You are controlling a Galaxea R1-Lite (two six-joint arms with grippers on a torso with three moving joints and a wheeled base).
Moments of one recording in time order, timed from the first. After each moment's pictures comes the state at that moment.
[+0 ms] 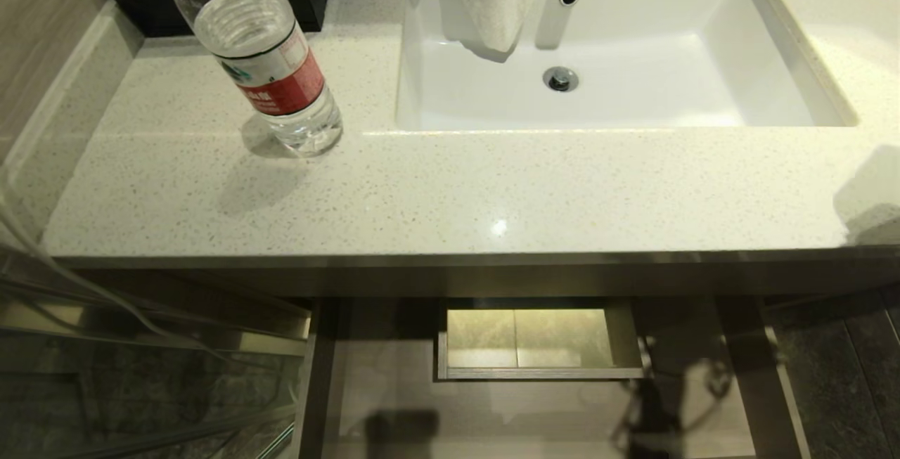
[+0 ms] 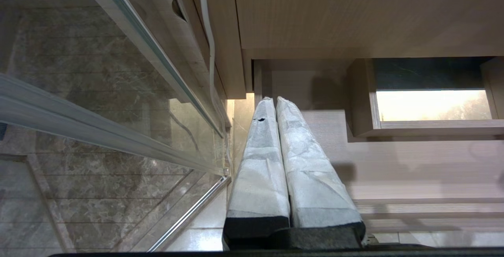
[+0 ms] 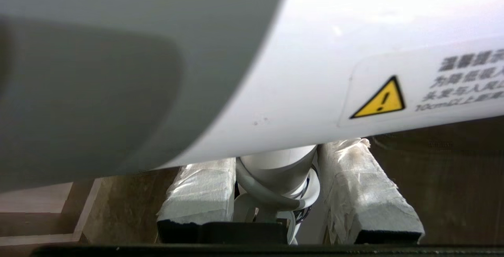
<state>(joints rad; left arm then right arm) 0.00 0.00 0.00 0.00 0.00 0.00 -0.37 0.94 -1.04 0.09 -0.01 -0.91</state>
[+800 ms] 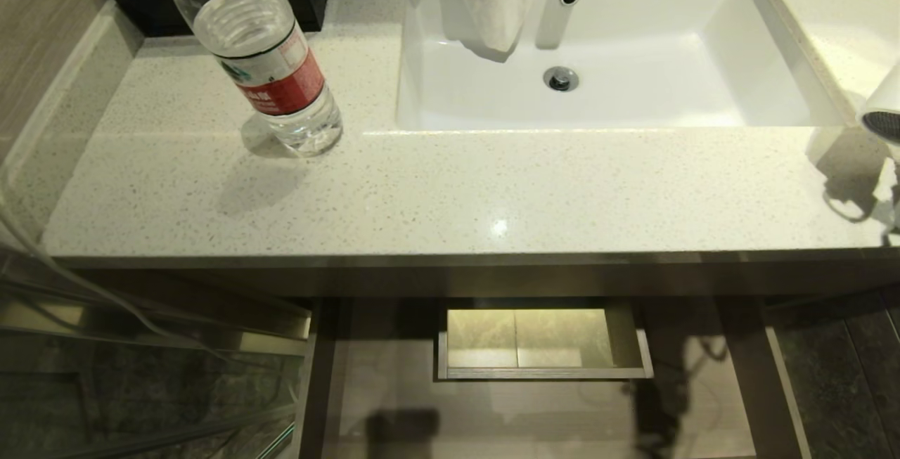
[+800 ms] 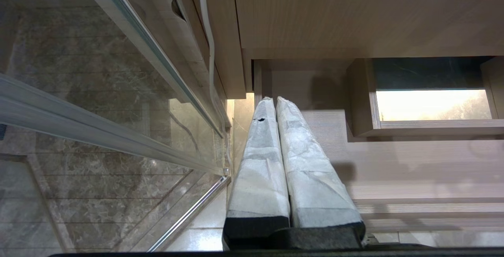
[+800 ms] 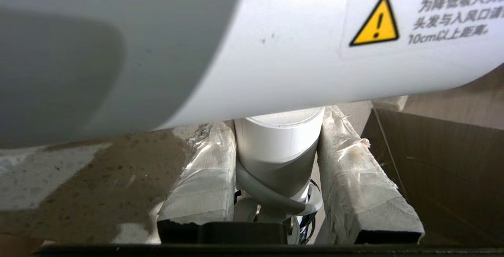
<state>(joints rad) 0.00 0.00 0.00 0.00 0.00 0.00 -0.37 1.19 -1.12 -0.04 0.16 -1.05</state>
